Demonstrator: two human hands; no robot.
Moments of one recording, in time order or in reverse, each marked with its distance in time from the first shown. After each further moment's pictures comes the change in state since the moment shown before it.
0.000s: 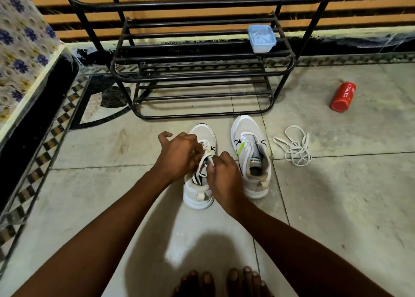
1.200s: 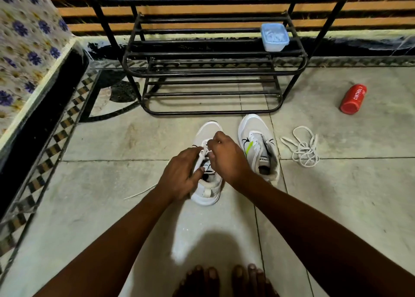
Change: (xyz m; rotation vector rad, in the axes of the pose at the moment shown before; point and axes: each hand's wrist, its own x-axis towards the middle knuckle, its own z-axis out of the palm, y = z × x) left_hand -0.057 -0.020 0.043 -0.374 0.019 0.013; right_hand 0.048 -0.016 -0.020 -0.123 -0.212 -0.329
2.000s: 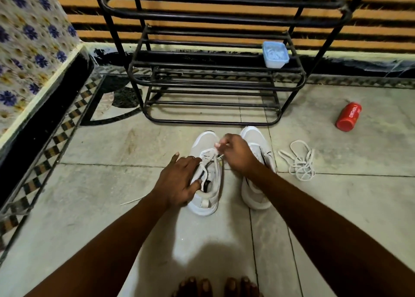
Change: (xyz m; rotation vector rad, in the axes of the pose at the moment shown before) left_hand 0.004 -0.009 0.001 0.264 -0.019 0.049; right_hand 0.036 0.035 -0.020 0.606 -0.051 0.352
